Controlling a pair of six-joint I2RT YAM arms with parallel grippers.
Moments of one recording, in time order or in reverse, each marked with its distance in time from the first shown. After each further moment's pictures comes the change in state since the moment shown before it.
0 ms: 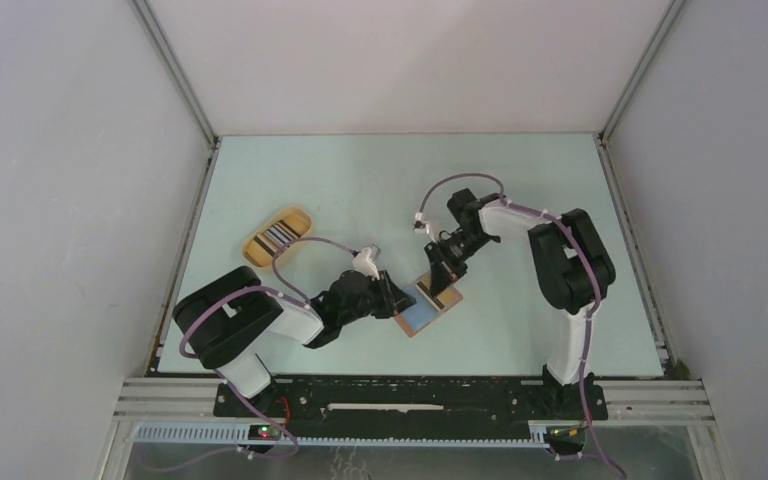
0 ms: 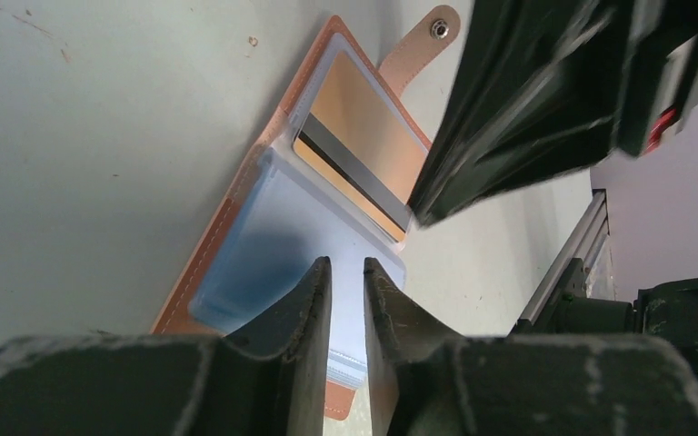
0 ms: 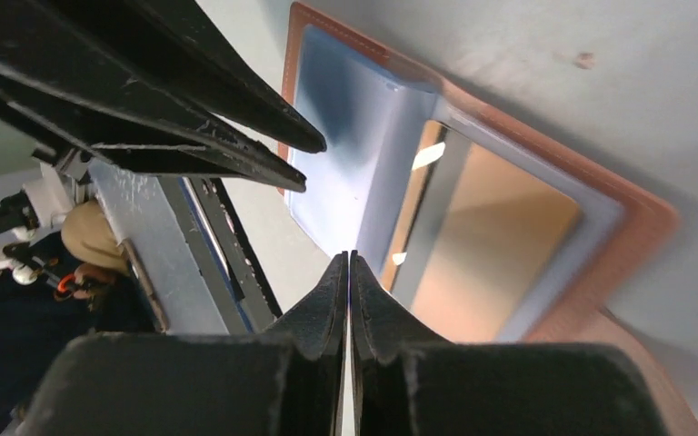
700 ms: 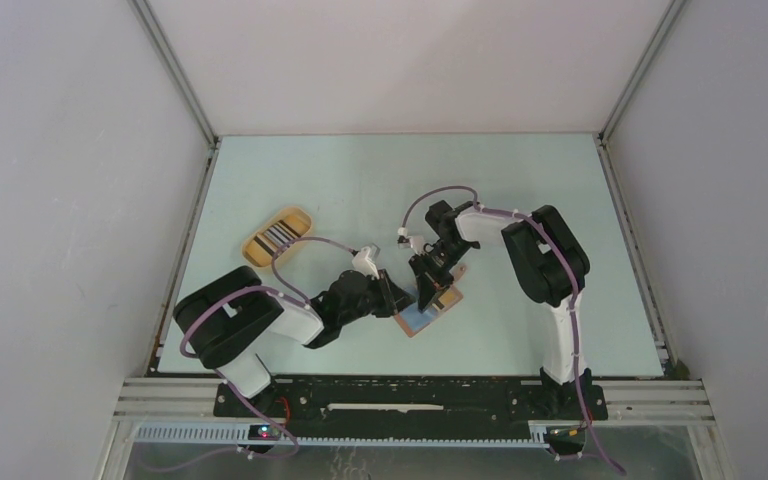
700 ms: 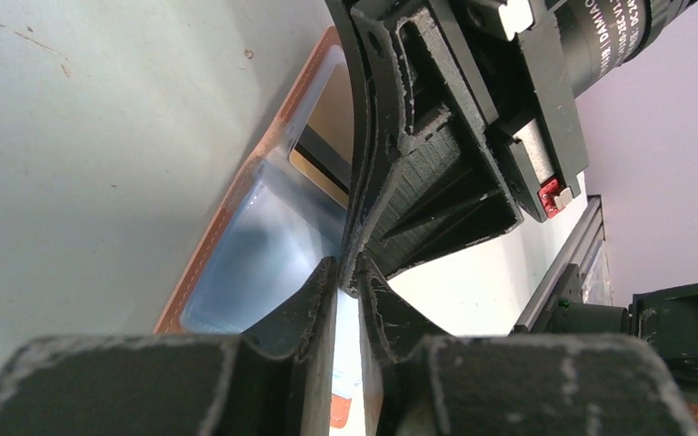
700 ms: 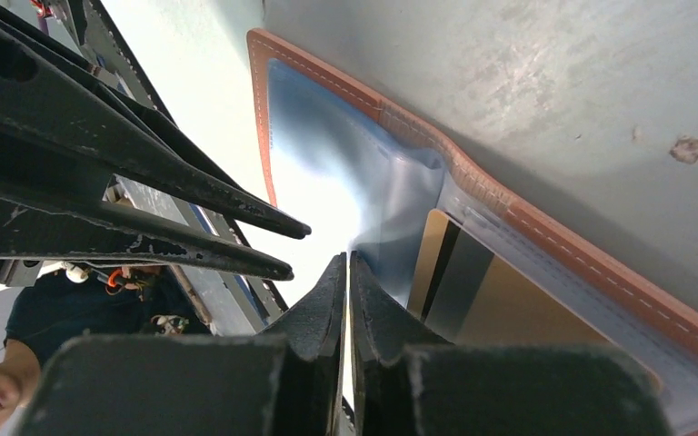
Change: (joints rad) left arm 0.000 0.002 -0.002 0.027 -0.012 0.000; right arm 0.122 0.158 0.061 -0.005 0.039 0.160
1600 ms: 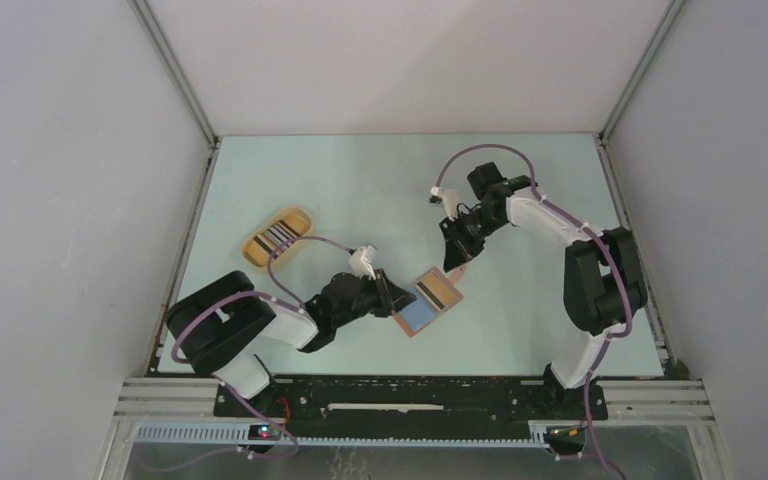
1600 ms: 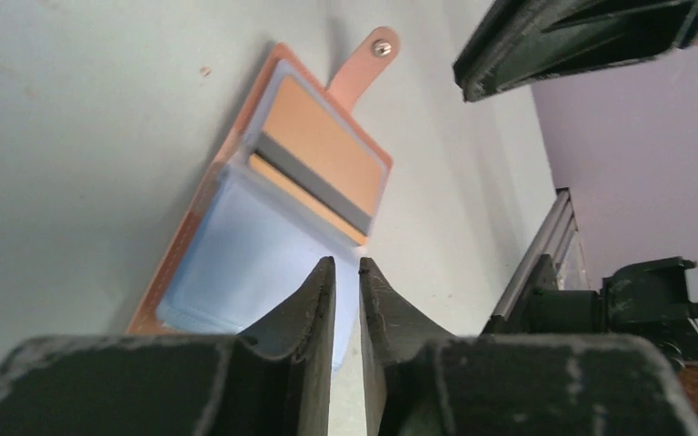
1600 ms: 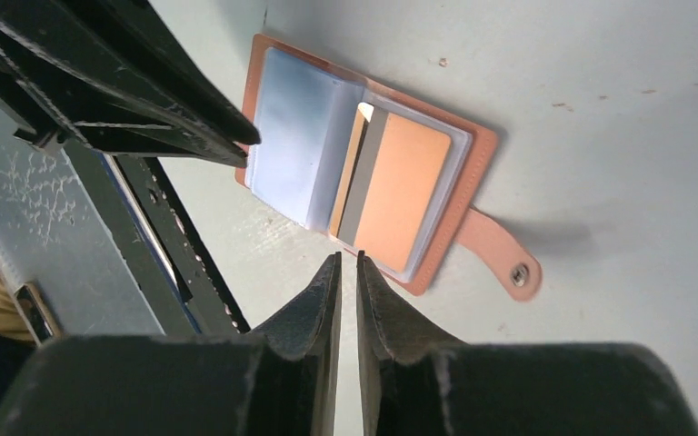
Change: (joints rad) left arm 0.000 -0.023 -0.045 0.090 0.019 0.010; right arm -0.161 -0.296 -0.003 -0.042 0.111 -0.197
